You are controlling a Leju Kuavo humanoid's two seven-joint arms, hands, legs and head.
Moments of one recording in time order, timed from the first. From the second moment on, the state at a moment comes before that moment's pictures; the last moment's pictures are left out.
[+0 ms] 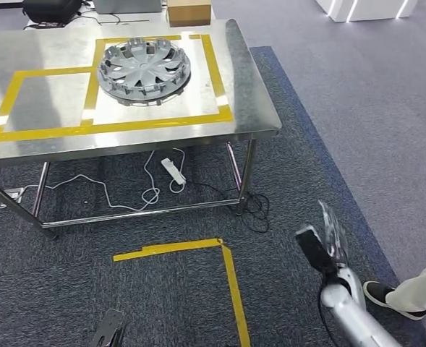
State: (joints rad) left arm -0.11 -0.07 -0.33 -0.23 0.22 0.25 -0.32; right arm -0.27 -0.18 0.49 -0.76 0.21 -0.61 -0.48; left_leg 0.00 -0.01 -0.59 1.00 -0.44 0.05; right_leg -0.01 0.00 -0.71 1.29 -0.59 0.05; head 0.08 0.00
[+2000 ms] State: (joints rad) left arm -0.09 -0.01 -0.34 -0.23 0.30 0.27 -0.28; right arm -0.02 0.07 0.20 -0.19 -0.10 -0.29 -0.06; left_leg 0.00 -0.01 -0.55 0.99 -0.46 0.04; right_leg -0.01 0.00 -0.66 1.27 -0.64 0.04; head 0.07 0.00
